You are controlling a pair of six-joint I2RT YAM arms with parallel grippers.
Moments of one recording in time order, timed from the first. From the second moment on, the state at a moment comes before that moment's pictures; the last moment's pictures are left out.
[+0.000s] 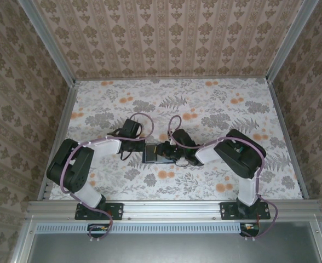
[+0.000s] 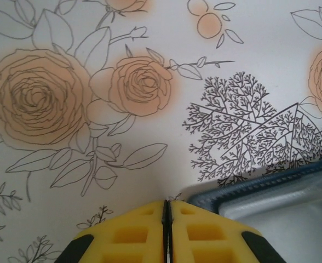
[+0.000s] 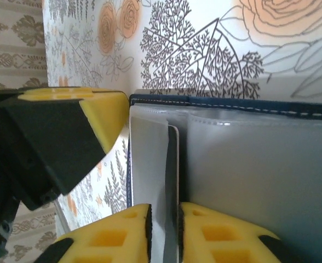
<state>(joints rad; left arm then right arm) -0.52 1.60 0.74 -0.20 0.07 -0.36 0.74 1.88 0.77 0.50 -0.36 1.07</state>
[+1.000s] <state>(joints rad) -0.42 1.46 0.66 -0.29 0.27 -0.49 0.87 1.83 1.02 -0.12 -0.13 0.87</state>
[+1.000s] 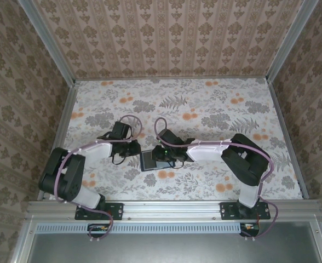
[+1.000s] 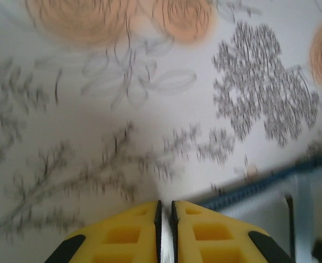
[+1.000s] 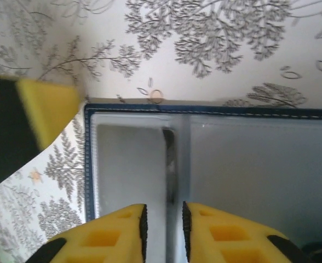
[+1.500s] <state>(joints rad) -0.53 1.35 0.56 -0.36 0.41 -0.60 0.86 1.82 1.01 -0.19 -0.19 0.82</state>
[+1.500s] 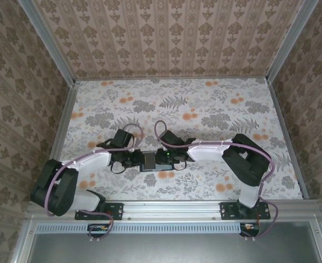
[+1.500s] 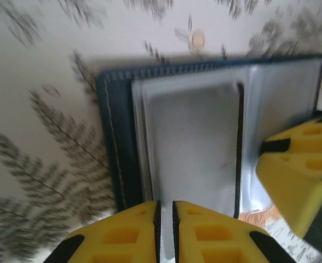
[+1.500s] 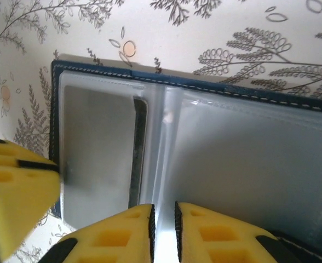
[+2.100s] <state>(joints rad) -0.52 1.25 0.53 -0.37 0.36 -0.67 0.86 1.86 1.08 -0.23 -0.23 0.80</state>
